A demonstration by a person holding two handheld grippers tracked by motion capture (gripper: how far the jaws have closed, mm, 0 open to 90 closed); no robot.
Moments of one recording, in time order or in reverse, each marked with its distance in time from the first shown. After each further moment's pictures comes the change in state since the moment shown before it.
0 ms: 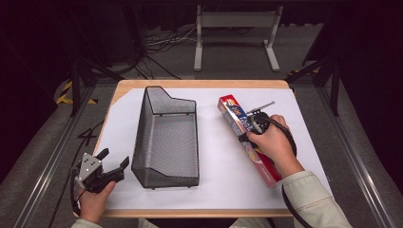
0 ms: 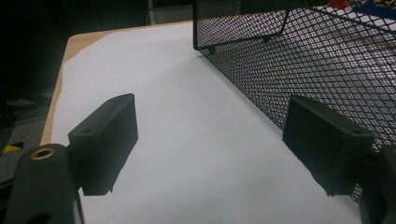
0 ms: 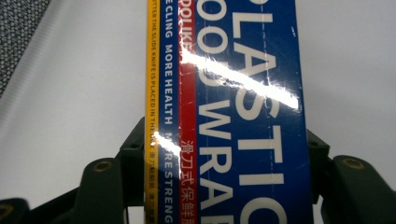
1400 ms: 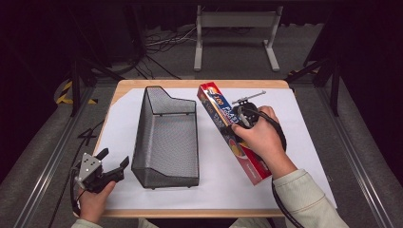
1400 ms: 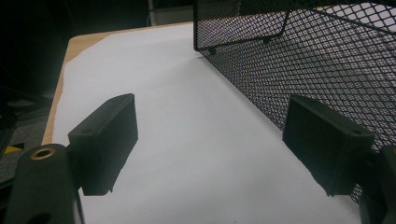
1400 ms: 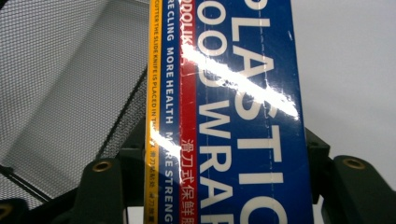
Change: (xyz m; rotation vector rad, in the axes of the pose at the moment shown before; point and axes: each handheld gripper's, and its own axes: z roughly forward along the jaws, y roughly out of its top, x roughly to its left) left arm 0.000 0.000 0.000 -0.004 0.000 0.003; right arm 0.063 0.026 -0.049 -0.119 0.106 -0.036
